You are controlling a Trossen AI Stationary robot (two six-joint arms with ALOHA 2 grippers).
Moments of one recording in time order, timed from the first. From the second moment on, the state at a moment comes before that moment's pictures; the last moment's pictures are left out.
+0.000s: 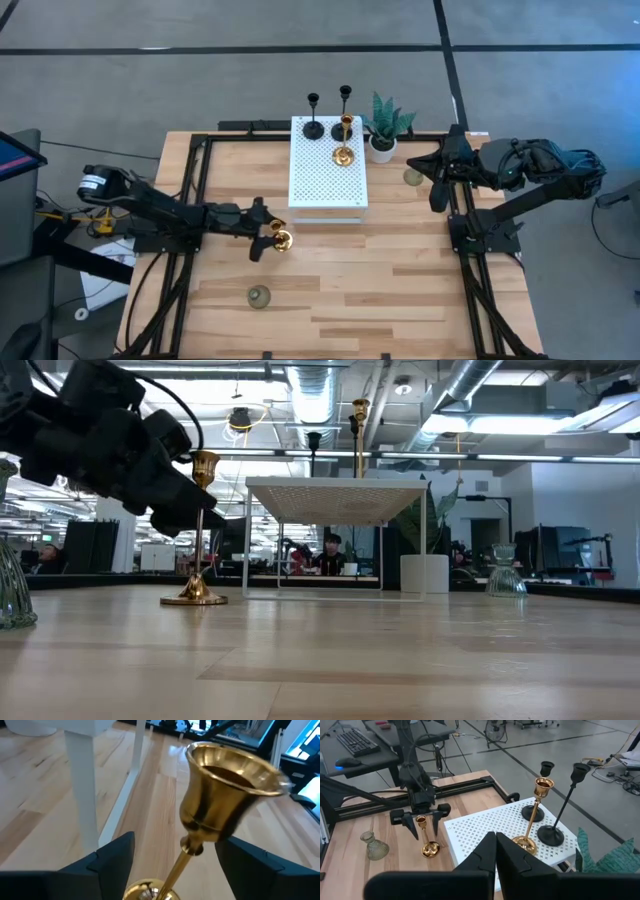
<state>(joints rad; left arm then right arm) -0.11 1.09 0.15 0.77 -0.09 -0.21 0.23 0.98 1.45 -0.90 0.58 0.24</state>
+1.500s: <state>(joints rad) -0.11 0.68 0.42 -0.18 -0.24 -0.39 0.23 0.98 1.45 -0.99 0.58 0.24</state>
